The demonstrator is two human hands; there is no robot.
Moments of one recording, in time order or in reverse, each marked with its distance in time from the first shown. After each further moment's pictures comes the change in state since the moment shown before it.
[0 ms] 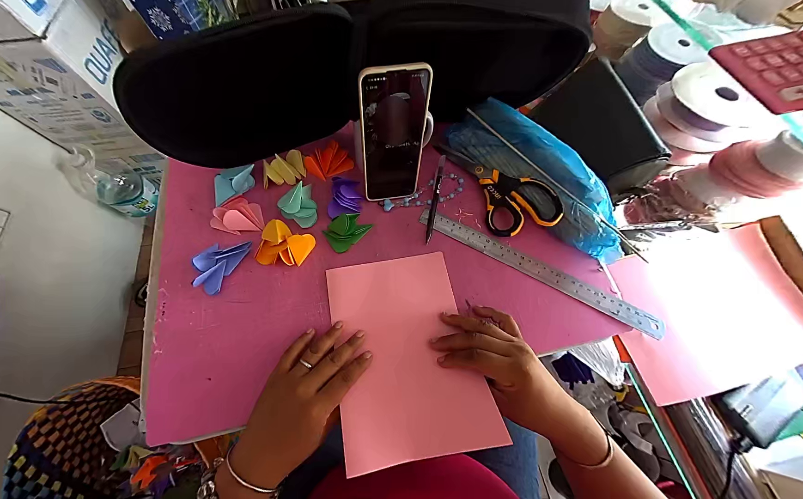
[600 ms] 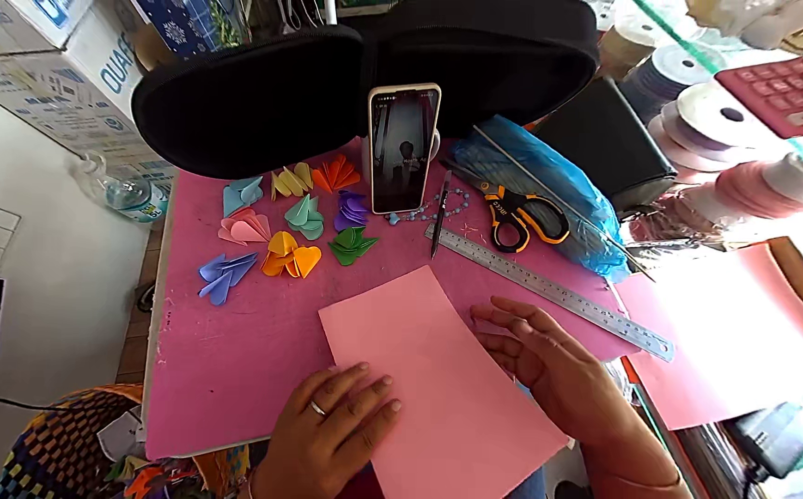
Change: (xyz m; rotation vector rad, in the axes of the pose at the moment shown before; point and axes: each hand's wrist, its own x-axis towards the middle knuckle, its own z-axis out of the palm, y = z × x) left_hand 0.008 0.021 -0.006 -0.072 0.220 0.116; right_hand 0.024 -0.019 -0.038 0.981 0.230 0.800
